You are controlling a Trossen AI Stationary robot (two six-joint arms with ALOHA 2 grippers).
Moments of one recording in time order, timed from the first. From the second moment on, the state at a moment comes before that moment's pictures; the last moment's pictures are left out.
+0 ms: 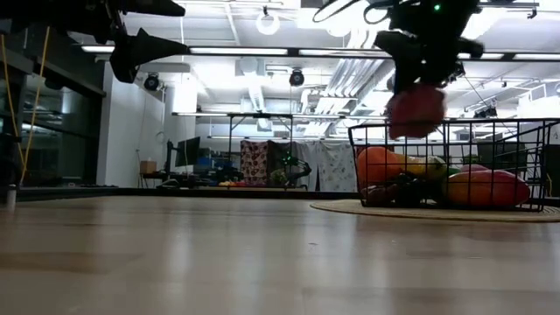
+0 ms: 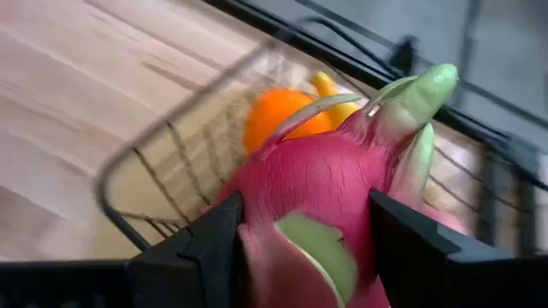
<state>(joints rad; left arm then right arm) -0.21 0.78 0.33 0.36 -0.54 -0.44 0.15 1.40 1.14 -1.20 0.79 1.17</state>
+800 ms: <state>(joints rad) -0.21 0.78 0.33 0.36 -0.56 -0.45 -0.03 1.32 0.96 -0.74 0.69 0.88</state>
